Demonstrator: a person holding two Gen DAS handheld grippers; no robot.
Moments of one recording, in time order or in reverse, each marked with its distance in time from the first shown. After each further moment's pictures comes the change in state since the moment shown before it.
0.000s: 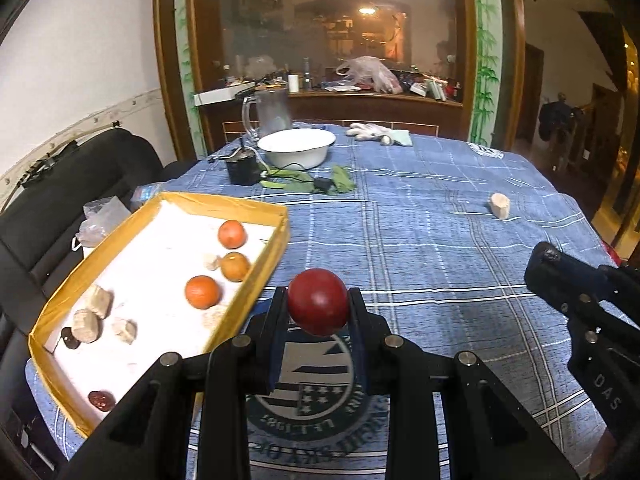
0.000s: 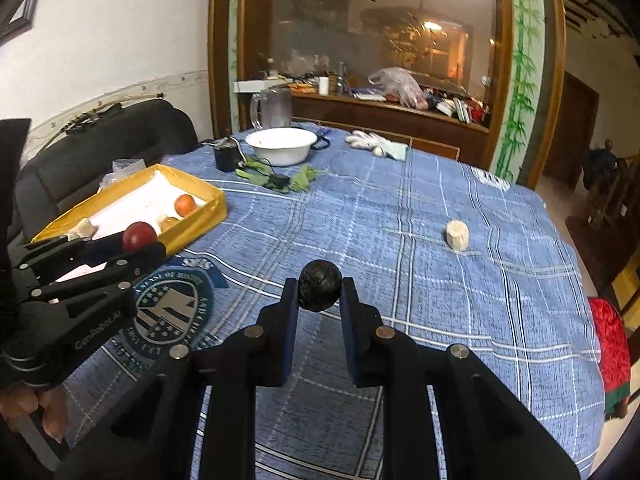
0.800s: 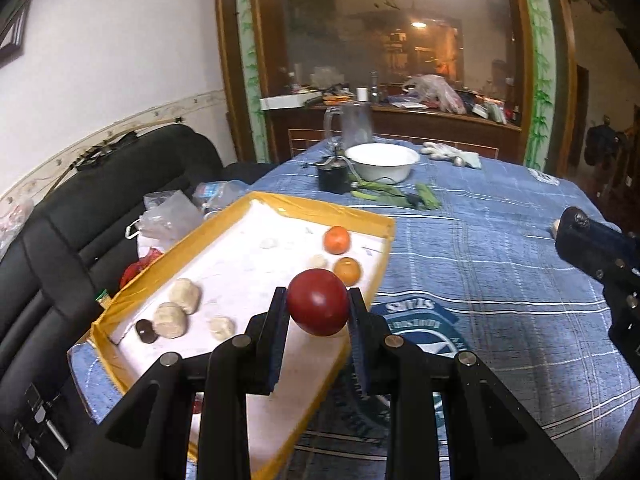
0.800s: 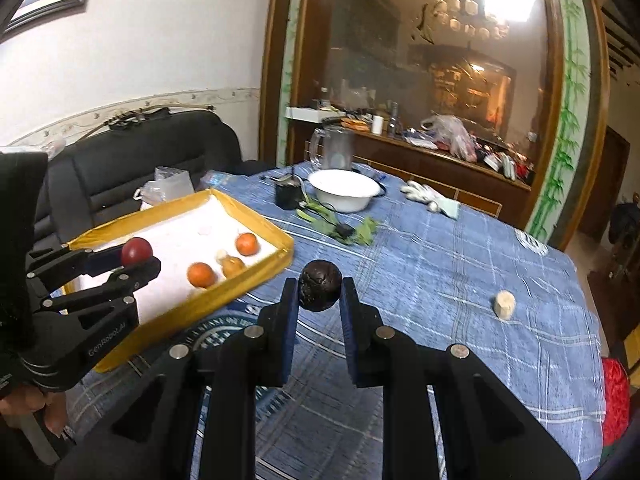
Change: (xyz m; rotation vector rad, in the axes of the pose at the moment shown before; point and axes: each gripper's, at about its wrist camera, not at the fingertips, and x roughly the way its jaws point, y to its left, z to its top) left arm -0.018 0.073 -0.006 -0.087 -0.045 0.181; right arm -0.001 0.067 0.036 -0.132 -0.111 0.108
